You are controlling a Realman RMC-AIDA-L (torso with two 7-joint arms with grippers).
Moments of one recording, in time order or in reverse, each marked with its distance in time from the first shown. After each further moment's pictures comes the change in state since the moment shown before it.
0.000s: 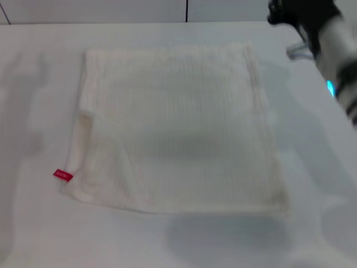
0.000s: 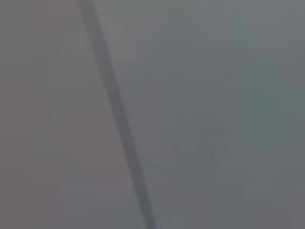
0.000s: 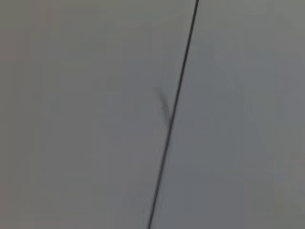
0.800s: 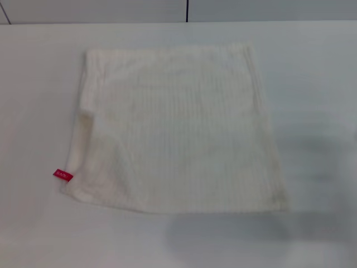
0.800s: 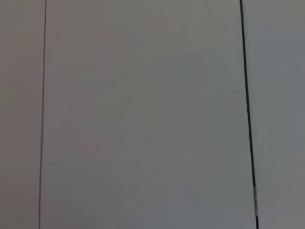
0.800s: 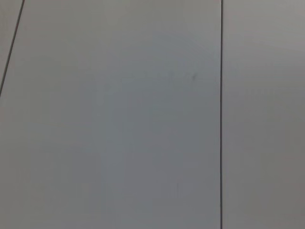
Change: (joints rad) left arm -0.285 -0.004 -0.001 1.199 -0.177 0.766 -0.352; right arm -0.008 0.005 -0.227 0.822 0.321 0.974 0.296
